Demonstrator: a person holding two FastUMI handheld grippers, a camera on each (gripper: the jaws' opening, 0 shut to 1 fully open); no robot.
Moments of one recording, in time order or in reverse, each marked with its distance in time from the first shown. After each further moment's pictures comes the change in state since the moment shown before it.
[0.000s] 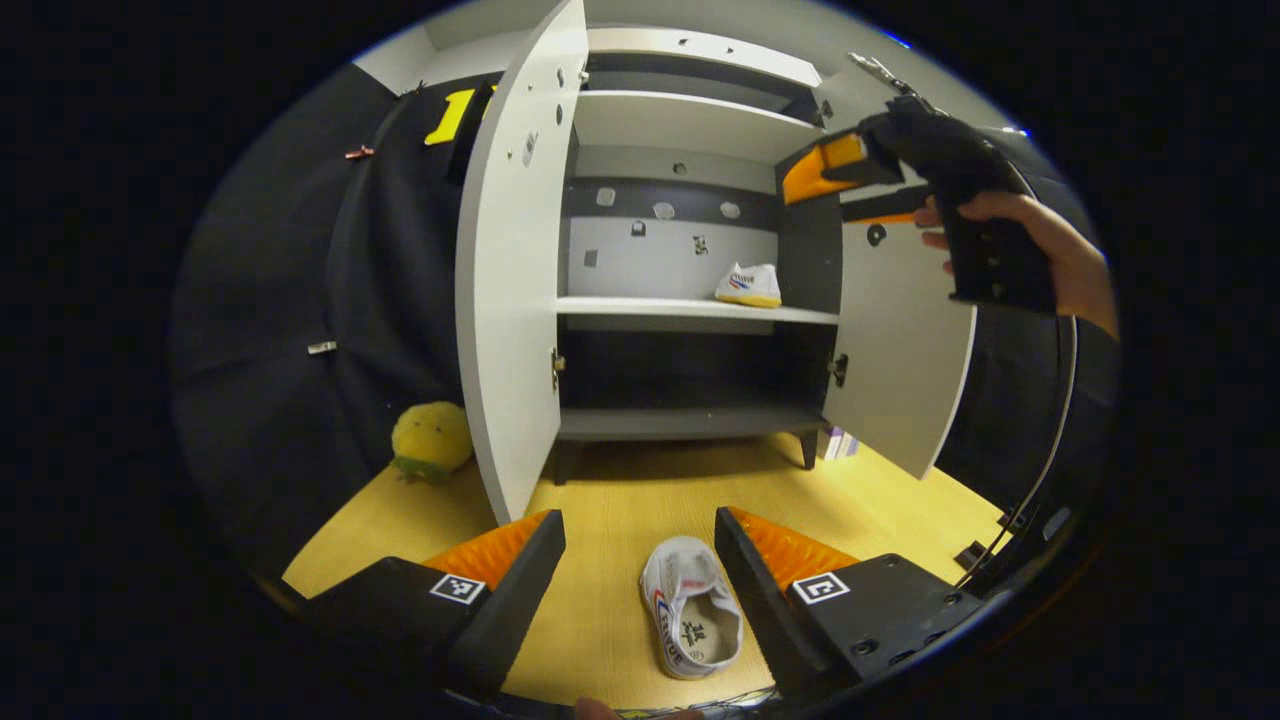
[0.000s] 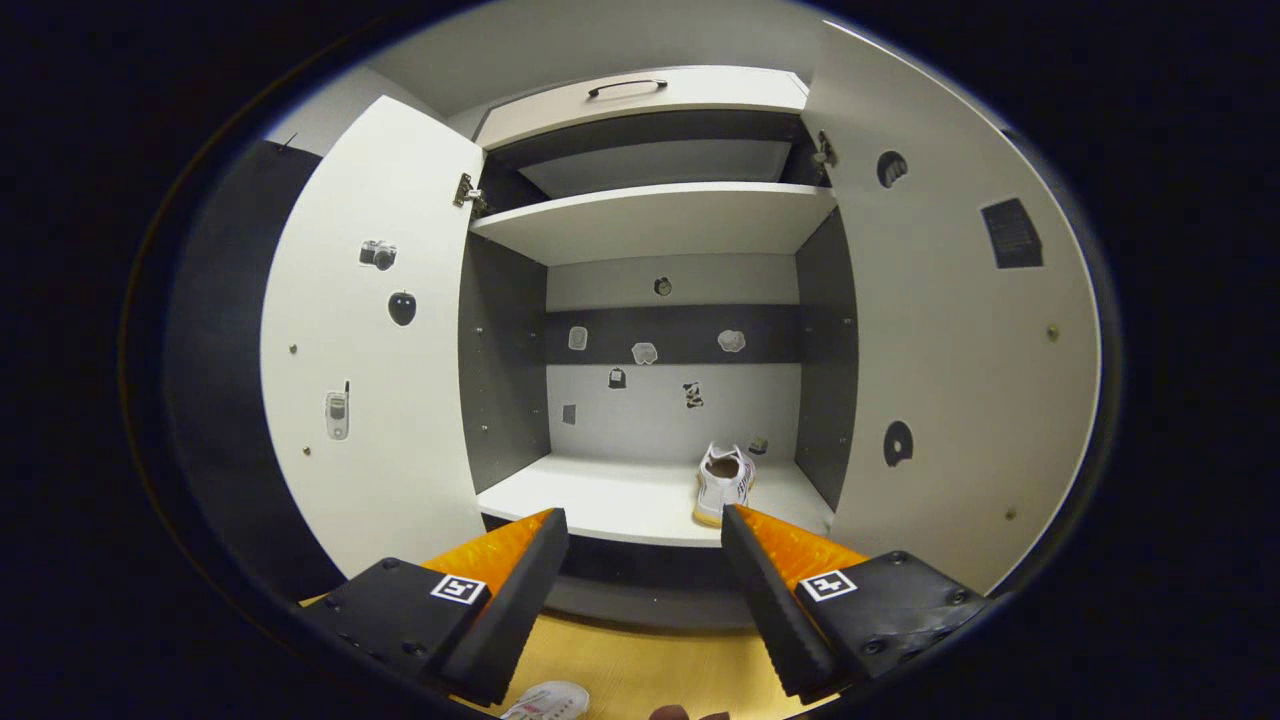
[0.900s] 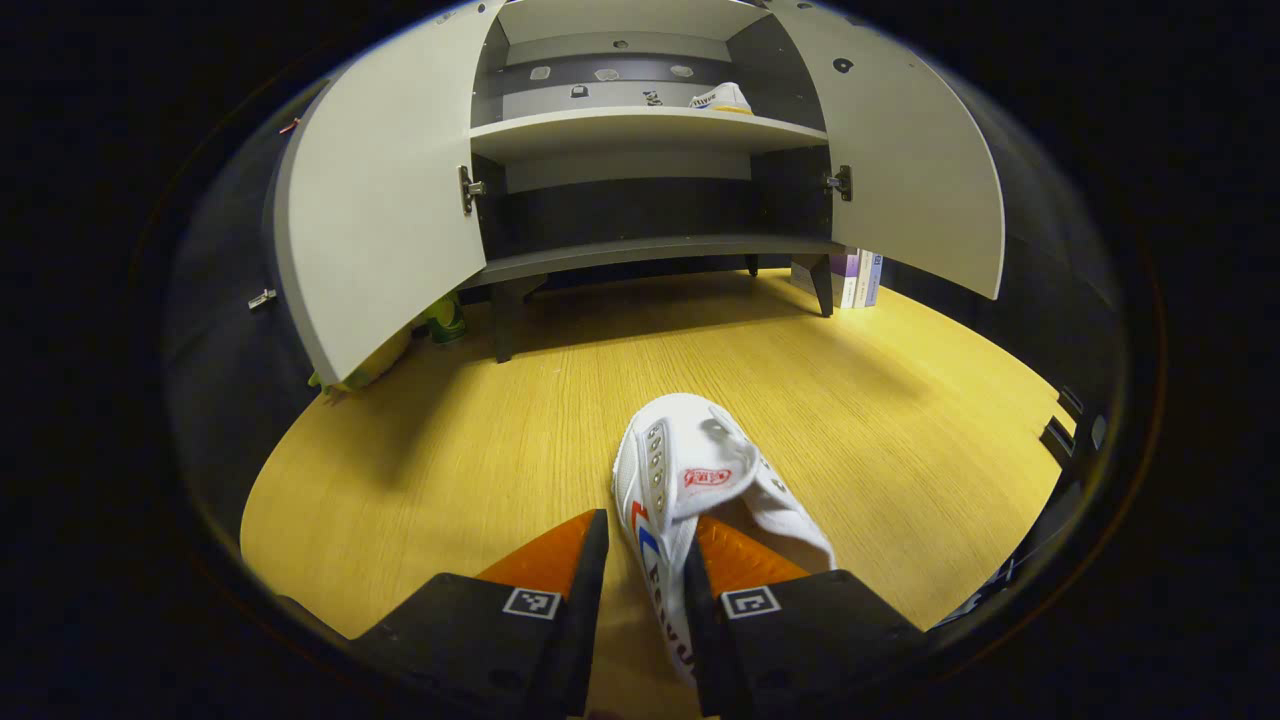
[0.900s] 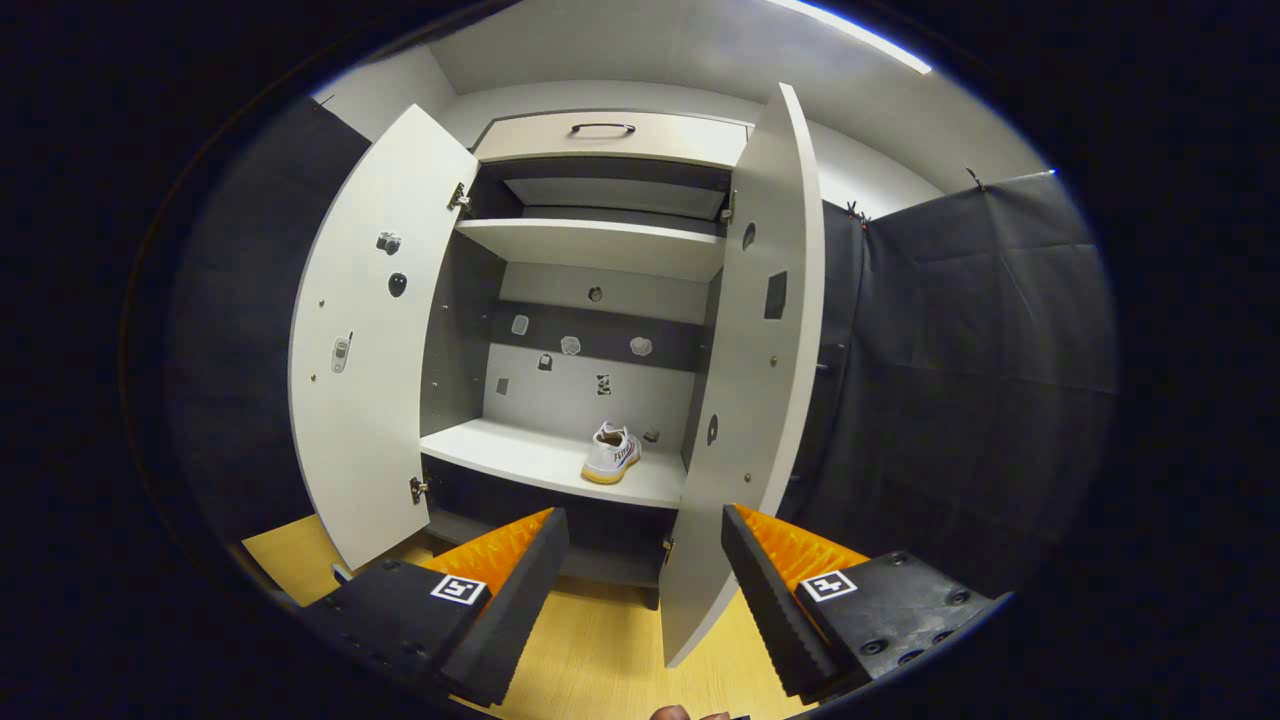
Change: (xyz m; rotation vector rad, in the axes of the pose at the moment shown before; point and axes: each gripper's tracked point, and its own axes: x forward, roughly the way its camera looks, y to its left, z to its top) left arm 0.117 -0.012 -0.152 0.120 0.266 -0.033; right arm -0.135 -0.088 0.005 -0.170 0.006 -0.189
